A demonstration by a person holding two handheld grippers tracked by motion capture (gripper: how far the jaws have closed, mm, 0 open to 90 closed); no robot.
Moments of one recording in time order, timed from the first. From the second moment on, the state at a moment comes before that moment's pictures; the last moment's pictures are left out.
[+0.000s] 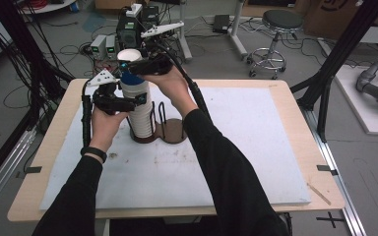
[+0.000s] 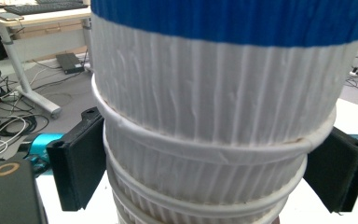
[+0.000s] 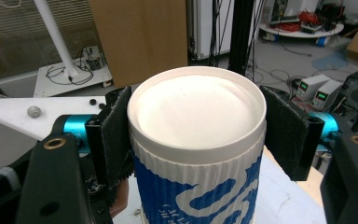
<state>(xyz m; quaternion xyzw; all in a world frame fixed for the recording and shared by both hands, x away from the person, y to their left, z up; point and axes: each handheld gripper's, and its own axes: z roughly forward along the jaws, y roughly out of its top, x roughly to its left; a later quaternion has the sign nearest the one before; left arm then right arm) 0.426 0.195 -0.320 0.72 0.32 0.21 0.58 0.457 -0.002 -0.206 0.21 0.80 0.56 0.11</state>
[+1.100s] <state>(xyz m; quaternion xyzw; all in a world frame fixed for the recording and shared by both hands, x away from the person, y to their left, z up) 0.425 0.195 -0.319 0.72 0.32 0.21 0.58 0.425 -0.047 -0.149 0.16 0.73 0.64 0.14</state>
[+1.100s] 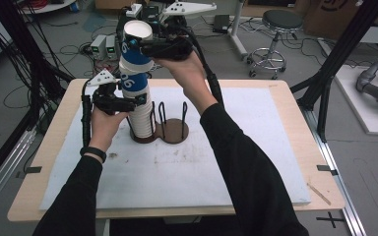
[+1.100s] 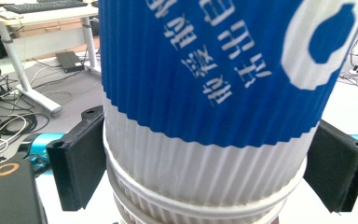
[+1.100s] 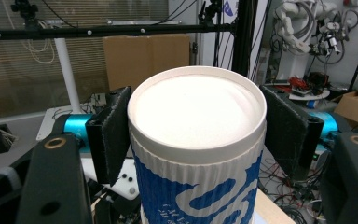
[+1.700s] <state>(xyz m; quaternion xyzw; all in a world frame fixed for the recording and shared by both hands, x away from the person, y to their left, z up) 0.425 0.197 -0.319 0.72 0.32 0.21 0.57 0.396 -0.109 -0.155 0.15 0.75 0.62 0.15</state>
